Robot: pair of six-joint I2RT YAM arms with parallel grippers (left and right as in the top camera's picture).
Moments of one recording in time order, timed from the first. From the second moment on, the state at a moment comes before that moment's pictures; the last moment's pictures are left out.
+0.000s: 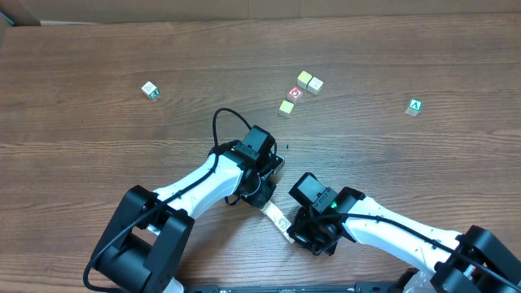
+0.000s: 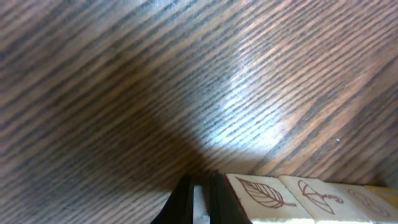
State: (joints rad) left arm -0.58 1.75 0.95 -0.66 0.19 0.00; right arm 0.82 1.51 0.69 -0.63 -0.37 1.31
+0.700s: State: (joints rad) left arm -0.58 1.75 0.95 -0.63 0.19 0.05; right arm 0.86 1.51 0.69 -0.61 -0.37 1.39
